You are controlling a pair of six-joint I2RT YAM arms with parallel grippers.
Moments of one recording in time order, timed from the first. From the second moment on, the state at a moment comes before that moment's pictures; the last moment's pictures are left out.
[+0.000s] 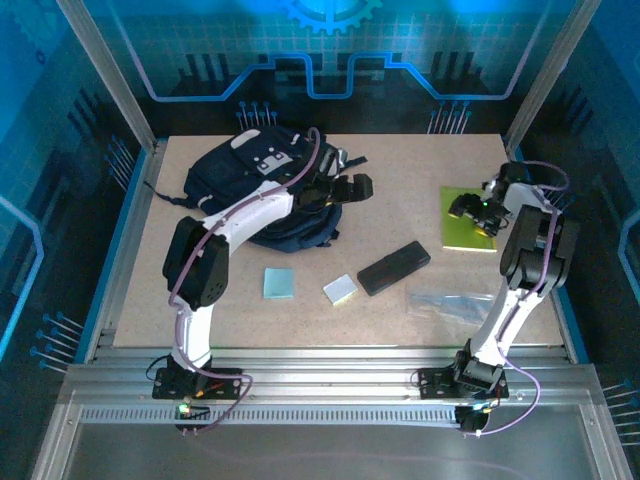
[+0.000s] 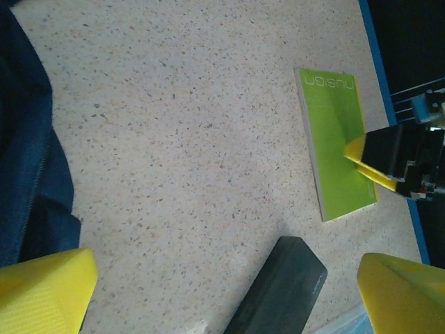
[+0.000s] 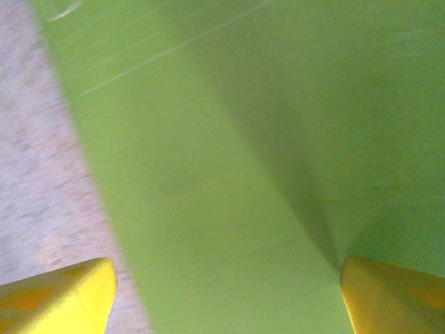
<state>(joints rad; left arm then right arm) -0.55 2.02 1.69 -0.41 0.25 -0.64 -0.30 2.01 1.42 -0.70 -0.33 0.20</state>
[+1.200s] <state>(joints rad) -0.59 2.16 1.76 -0.33 0.33 -0.69 -0.39 2.06 1.52 -0.77 -0.17 0.14</state>
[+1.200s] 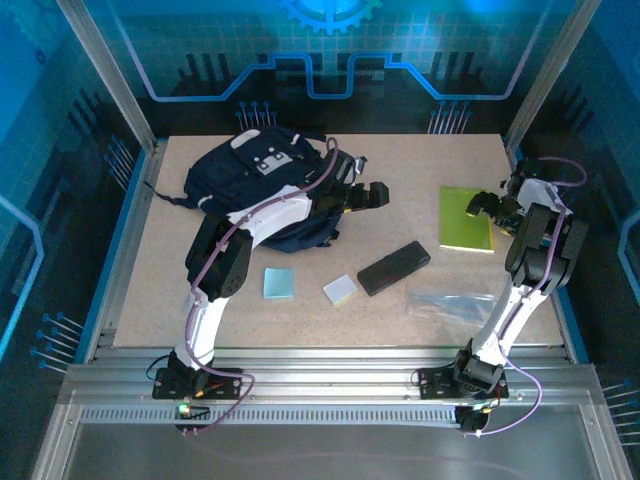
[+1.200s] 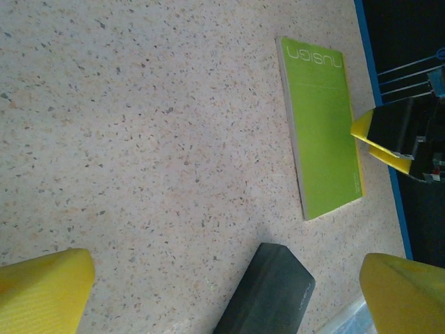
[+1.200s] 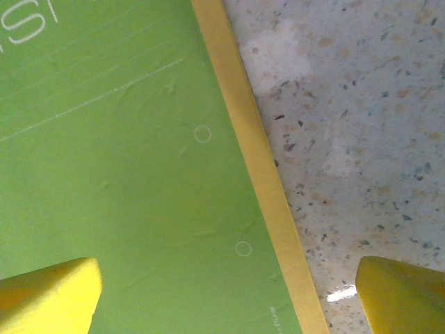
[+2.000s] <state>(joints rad) -0.62 2.41 1.99 -0.35 0.37 -0.69 -0.01 2.19 1.68 -0.79 -0.24 0.15</state>
